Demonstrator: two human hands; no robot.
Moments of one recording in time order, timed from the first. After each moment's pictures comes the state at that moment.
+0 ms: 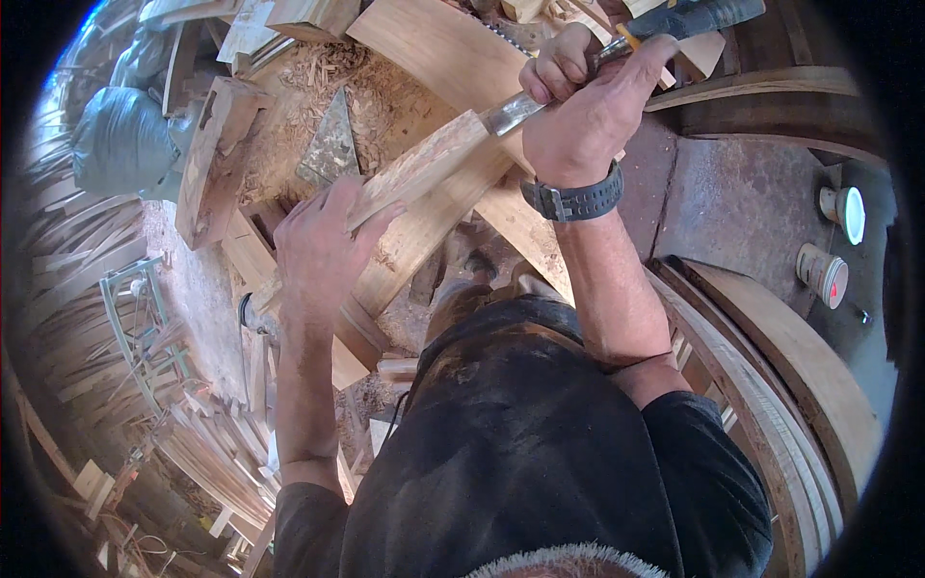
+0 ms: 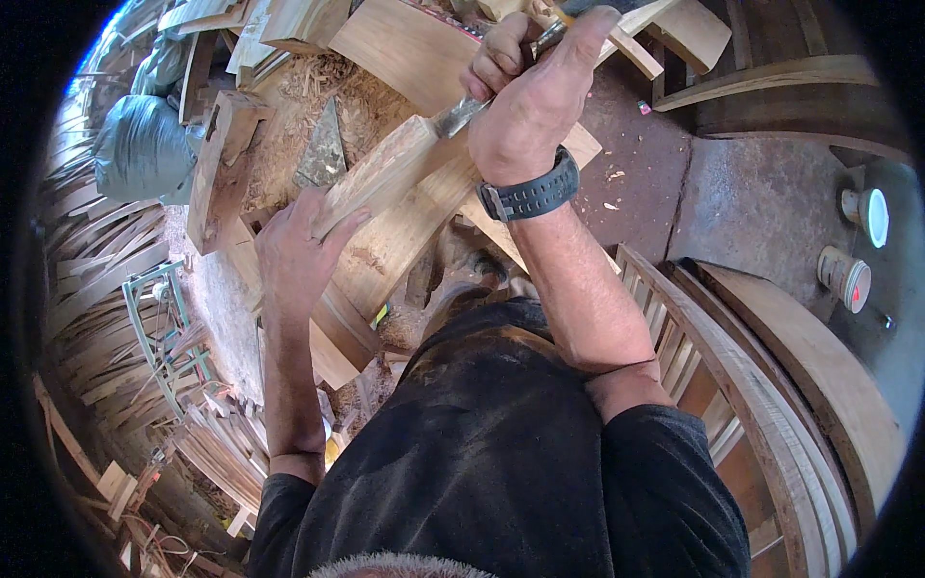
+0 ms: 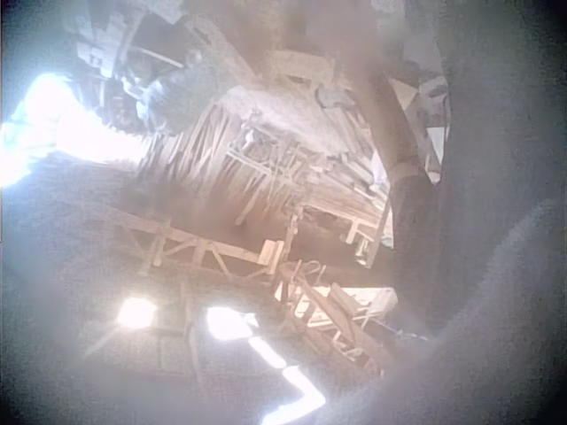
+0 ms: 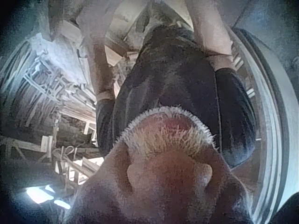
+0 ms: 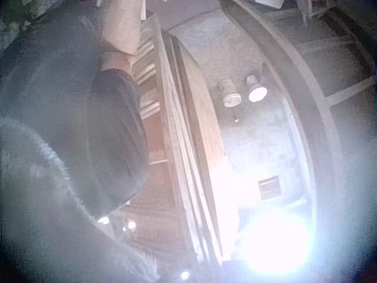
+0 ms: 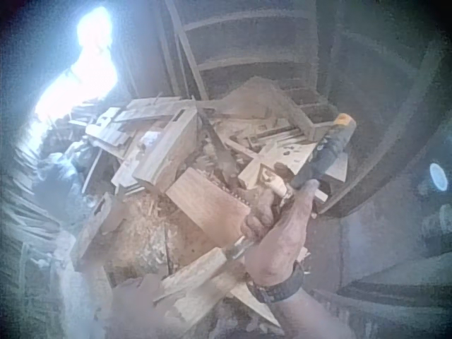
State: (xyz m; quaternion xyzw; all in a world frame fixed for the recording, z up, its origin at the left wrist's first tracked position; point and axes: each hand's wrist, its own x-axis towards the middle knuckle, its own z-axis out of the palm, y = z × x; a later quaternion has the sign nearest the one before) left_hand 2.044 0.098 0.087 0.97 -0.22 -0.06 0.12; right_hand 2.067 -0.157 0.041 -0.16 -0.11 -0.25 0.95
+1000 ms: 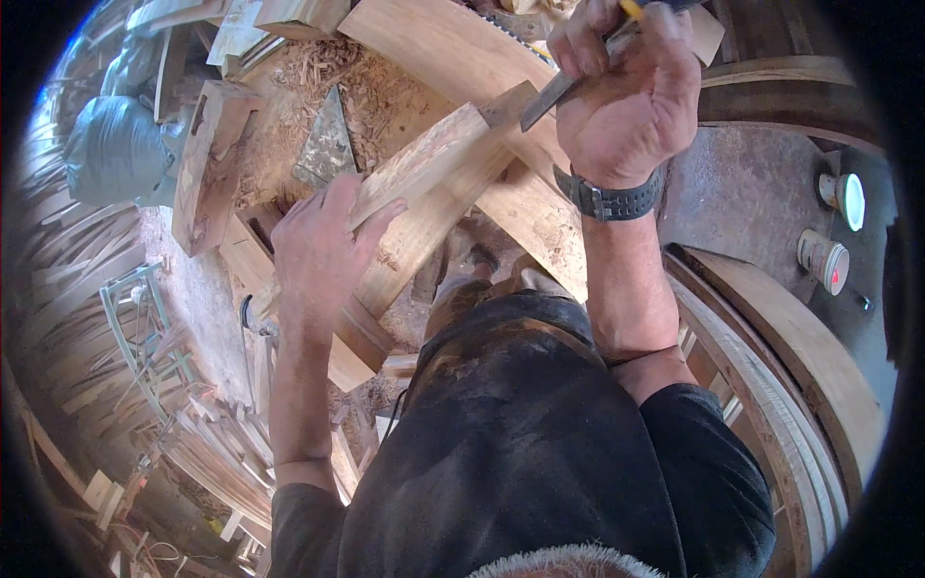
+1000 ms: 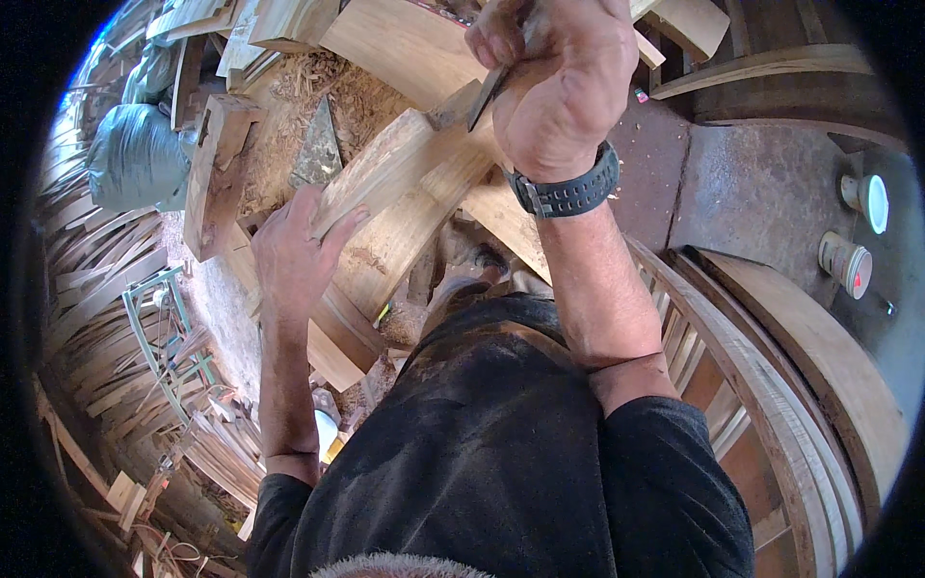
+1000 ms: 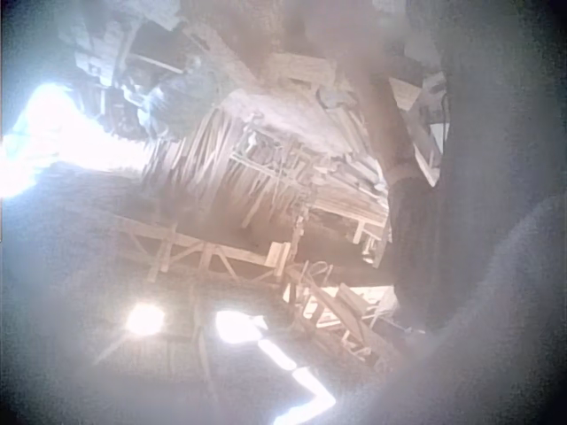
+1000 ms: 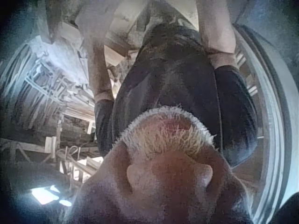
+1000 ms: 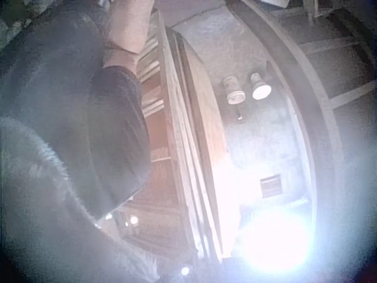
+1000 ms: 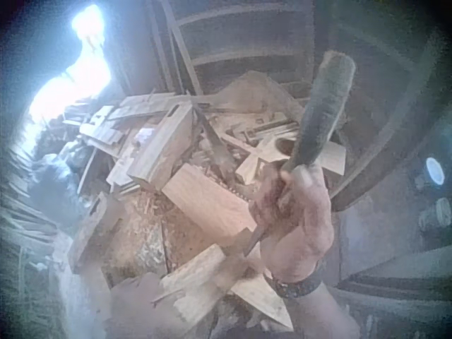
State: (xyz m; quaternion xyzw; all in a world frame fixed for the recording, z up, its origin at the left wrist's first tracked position) left_hand 2.051 0.100 0.085 0.96 -0.25 -0.06 0.10; right_hand 2.065 -0.147 0.095 -0.39 0.08 -0.40 0.83
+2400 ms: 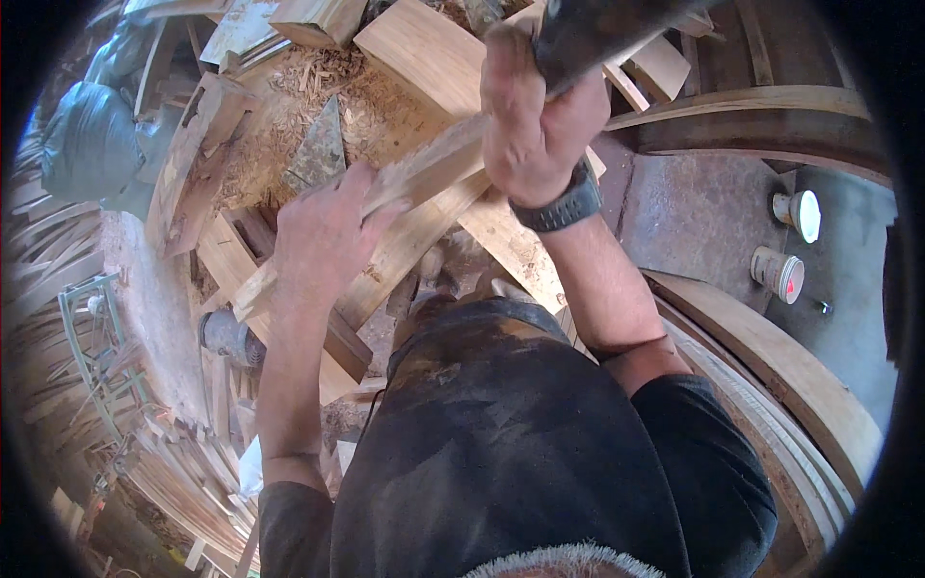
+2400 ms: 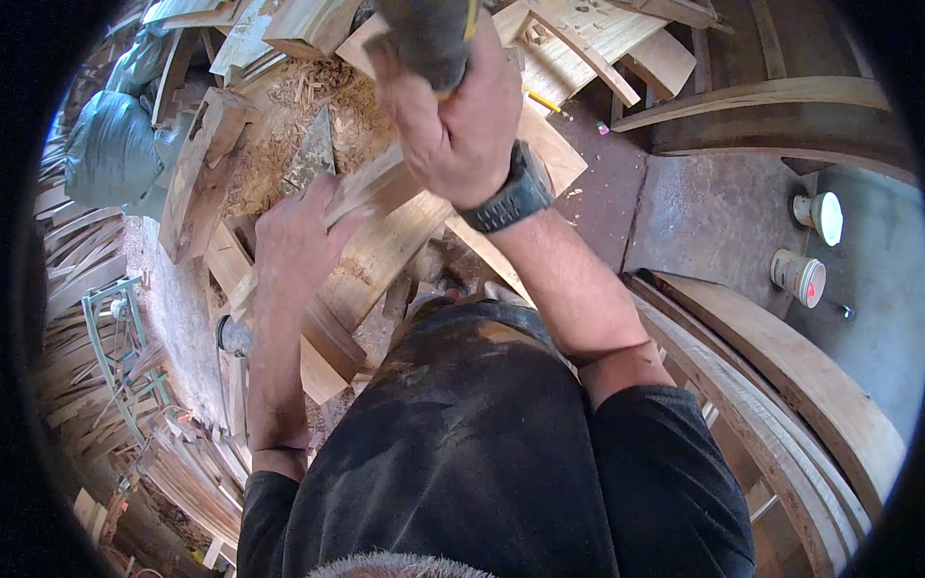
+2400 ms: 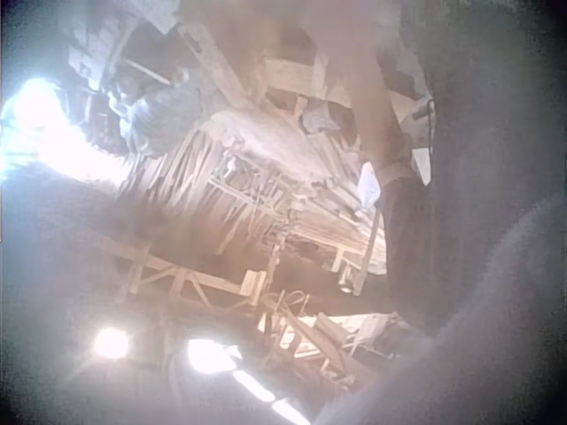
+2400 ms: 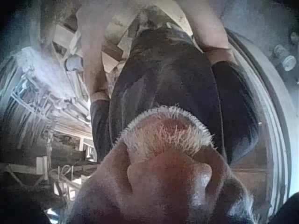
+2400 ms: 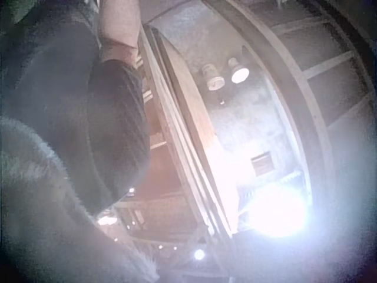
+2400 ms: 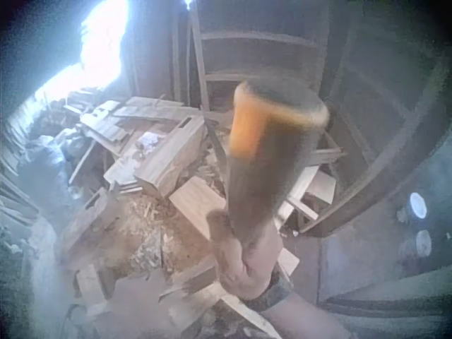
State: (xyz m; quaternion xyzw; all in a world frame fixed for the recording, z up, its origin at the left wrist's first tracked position) left_hand 2.063 0.108 0.086 0.96 -0.26 -0.08 0.10; right_hand 2.085 -0.101 0.065 -0.58 -0.05 -0.47 0.67
